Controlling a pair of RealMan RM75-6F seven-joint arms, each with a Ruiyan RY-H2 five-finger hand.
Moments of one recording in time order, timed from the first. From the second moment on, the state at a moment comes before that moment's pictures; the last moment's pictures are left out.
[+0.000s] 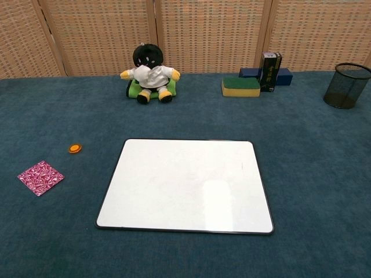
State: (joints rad) left arm 0.00 -1.07 0.01 -1.58 1.53 1.53 -0.04; right arm 0.08 -1.19 0.08 -1.55 -1.55 1.55 -0.04
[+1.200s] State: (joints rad) left arm -0.27 -1.16 -0.01 -1.39 1.56 1.13 -0.20; right arm 0.08 -1.18 0.08 -1.57 -1.53 1.53 -0.03
